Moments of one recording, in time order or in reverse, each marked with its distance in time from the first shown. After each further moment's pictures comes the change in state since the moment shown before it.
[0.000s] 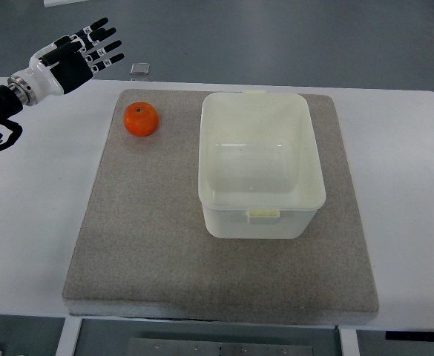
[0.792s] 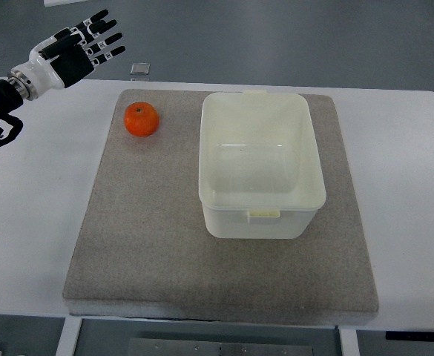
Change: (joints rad) left arm -0.012 -0.005 -0.009 -0.001 -0.008 0.000 -0.001; right arm 0.000 0.000 0.000 0.000 0.000 0.000 0.000
